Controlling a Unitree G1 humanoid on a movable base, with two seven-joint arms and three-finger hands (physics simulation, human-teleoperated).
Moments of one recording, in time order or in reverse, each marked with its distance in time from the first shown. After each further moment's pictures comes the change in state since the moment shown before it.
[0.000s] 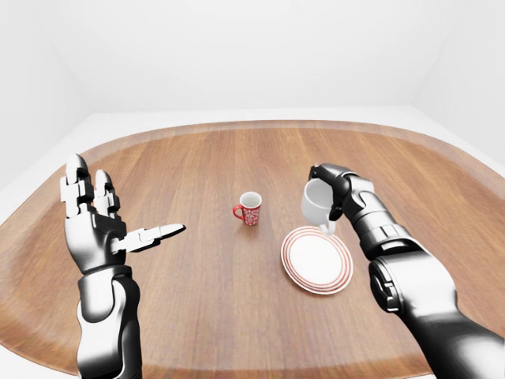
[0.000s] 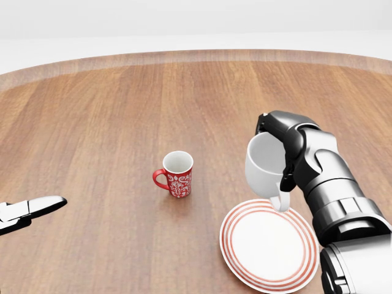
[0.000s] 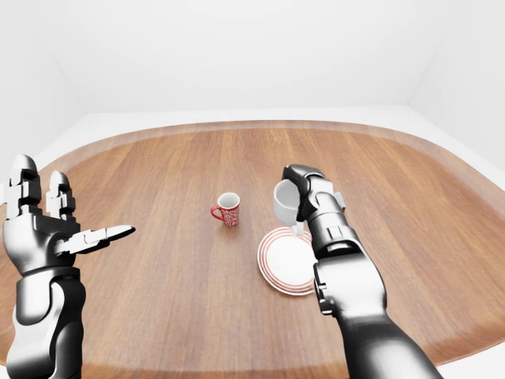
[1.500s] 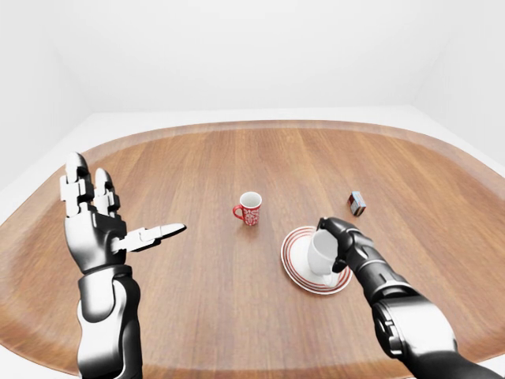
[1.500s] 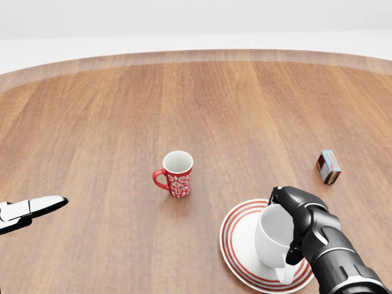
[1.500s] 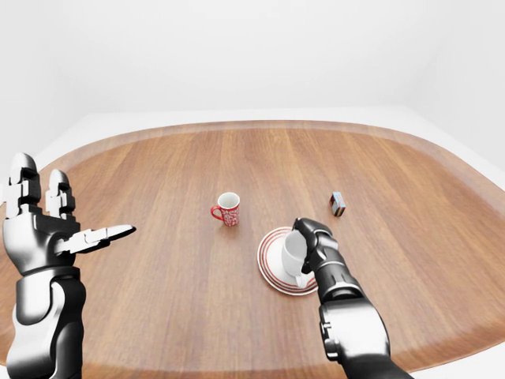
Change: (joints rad) left arm -0.002 -0.001 -0.004 -0.008 0.010 0.000 0.000; right arm 0.334 0.025 -0.025 0.039 0.086 0.000 -0.163
